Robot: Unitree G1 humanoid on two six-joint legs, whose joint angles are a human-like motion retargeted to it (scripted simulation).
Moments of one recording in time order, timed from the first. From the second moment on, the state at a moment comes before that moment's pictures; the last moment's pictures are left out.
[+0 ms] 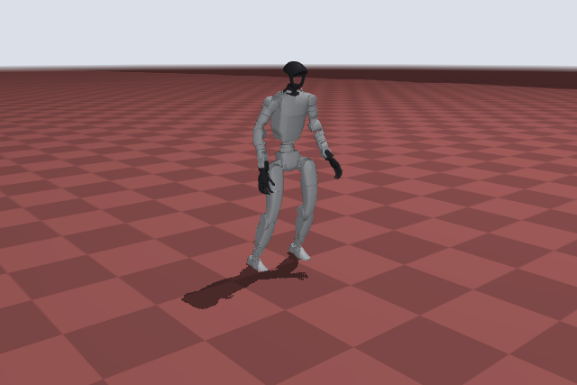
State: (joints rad) left arm -0.06 0.35 -0.34 0.90 -0.22 -0.03 0.30; right arm 0.03 -0.40 0.36 0.85 0.22 0.06 -0.19; waist 0.13 0.00 0.33; left_leg 0.10 0.01 0.05 0.42 -0.34 -0.08; right_leg 0.08 -0.14 0.09 0.37 -0.30 0.10
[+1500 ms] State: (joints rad) left arm 0.13 0.36 -0.28 0.85 -0.21 -0.07 0.26; right arm 0.17 -0.37 0.33 0.74 0.13 0.06 -0.19; waist 0.11 -0.02 0.15; left_leg 0.10 0.06 0.11 0.02 0.34 -0.21; right_leg 0.09 -0.13 -0.05 0.05 0.38 0.17
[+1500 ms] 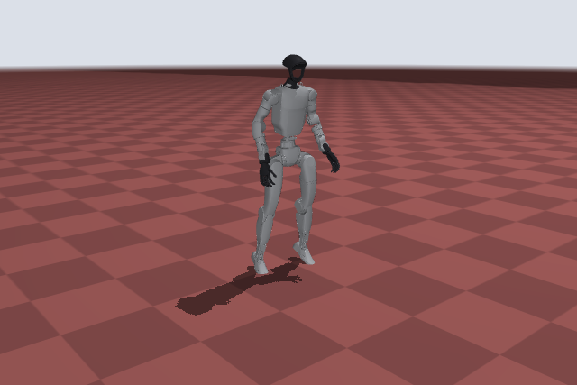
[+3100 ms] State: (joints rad) left arm 0.16 0.38 -0.28 0.95 -0.12 -0.11 0.13; right arm 0.25 -0.40 0.33 0.70 0.26 -0.02 -0.11; waist 0.15 -0.06 0.08; left_leg 0.03 0.04 0.07 0.03 0.31 -0.17; right_leg 0.07 -0.12 -0.01 -0.02 0.40 0.17
